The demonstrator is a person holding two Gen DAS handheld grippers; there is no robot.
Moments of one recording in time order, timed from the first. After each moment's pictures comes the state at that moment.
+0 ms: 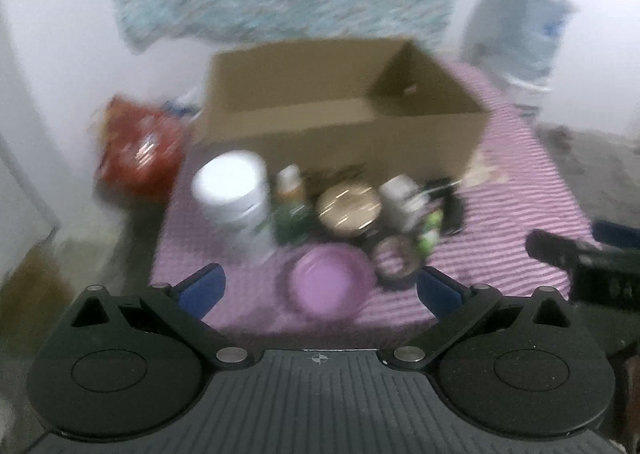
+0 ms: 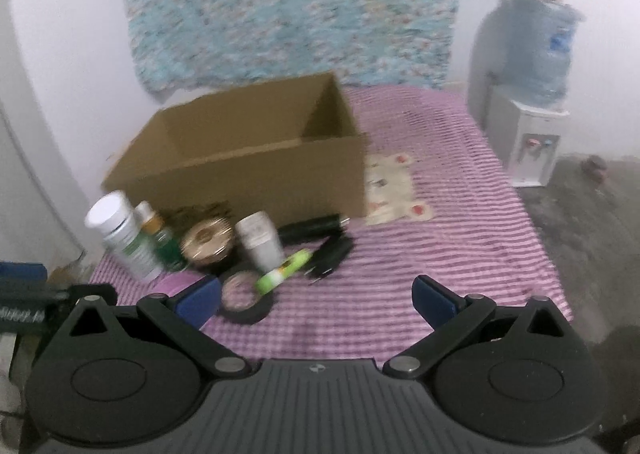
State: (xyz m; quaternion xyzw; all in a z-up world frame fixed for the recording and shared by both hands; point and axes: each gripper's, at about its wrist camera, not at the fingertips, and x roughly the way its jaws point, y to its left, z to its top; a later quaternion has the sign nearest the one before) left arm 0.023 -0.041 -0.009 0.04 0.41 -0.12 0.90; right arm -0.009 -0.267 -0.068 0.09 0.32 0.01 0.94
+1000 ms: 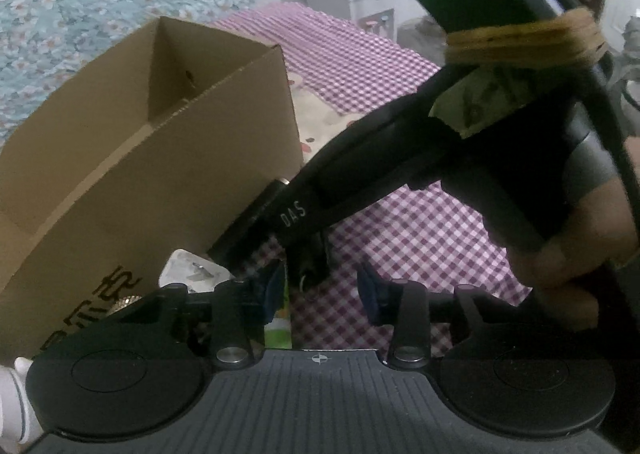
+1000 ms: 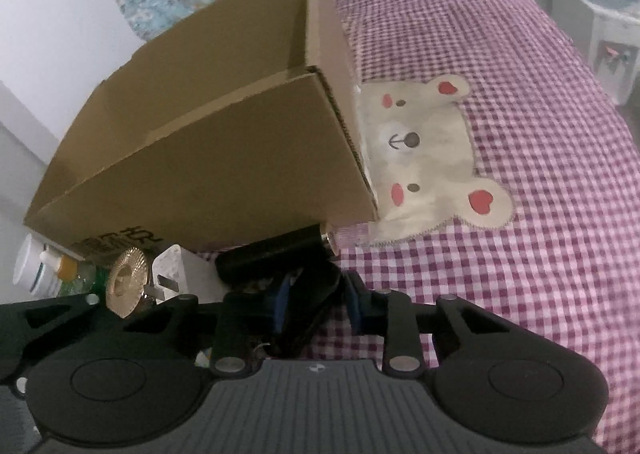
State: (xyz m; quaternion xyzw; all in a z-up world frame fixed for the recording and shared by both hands) left arm 0.087 -0.188 -0.092 0.23 0.41 -0.31 0.82; right arm 0.156 -0.312 -0.151 0.15 0.45 0.12 0.87
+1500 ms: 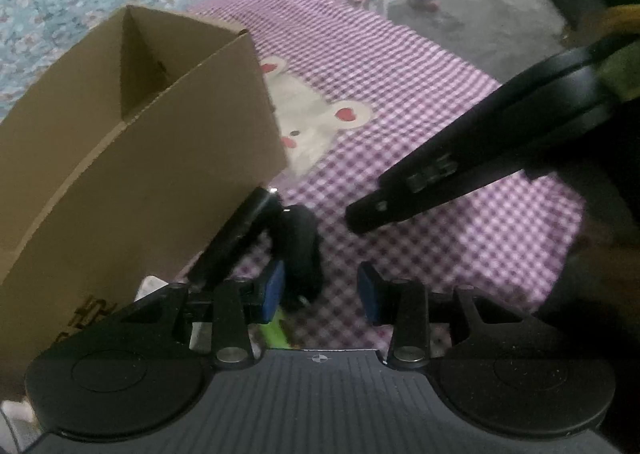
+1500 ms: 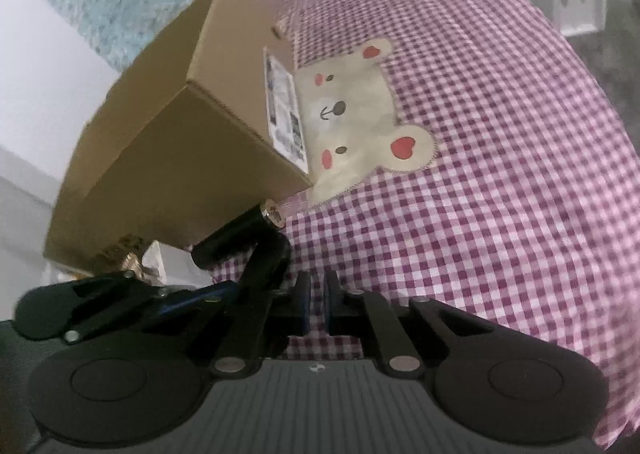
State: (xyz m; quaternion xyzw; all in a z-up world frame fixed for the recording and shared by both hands) left arm 0.108 -0.212 -0.107 0.26 0.44 -0.31 0.80; right arm 0.118 -0.375 -0.164 0.27 0.47 0.11 0.83
